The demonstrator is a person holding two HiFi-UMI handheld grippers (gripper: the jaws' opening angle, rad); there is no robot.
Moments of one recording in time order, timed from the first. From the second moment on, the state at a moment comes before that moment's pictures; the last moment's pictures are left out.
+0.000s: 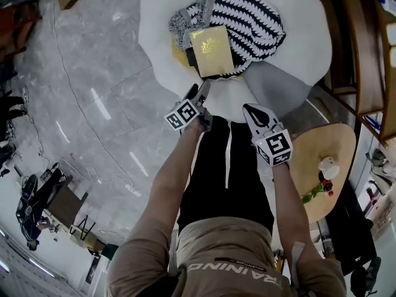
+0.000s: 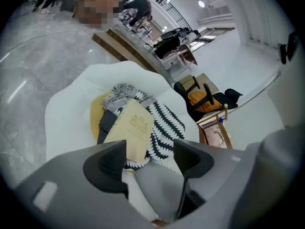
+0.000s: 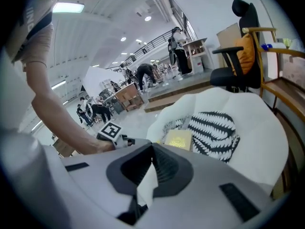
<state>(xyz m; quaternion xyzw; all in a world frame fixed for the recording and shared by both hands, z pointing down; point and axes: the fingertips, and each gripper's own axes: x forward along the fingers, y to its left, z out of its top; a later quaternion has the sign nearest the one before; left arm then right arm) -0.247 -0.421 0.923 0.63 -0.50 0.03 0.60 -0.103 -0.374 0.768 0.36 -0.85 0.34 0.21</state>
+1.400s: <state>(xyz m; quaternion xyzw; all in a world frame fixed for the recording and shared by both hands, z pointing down) -0.159 -0.447 0.382 0.90 -0.39 0.10 0.14 -0.035 -0.427 0.365 0.44 -0.88 0.13 0.12</state>
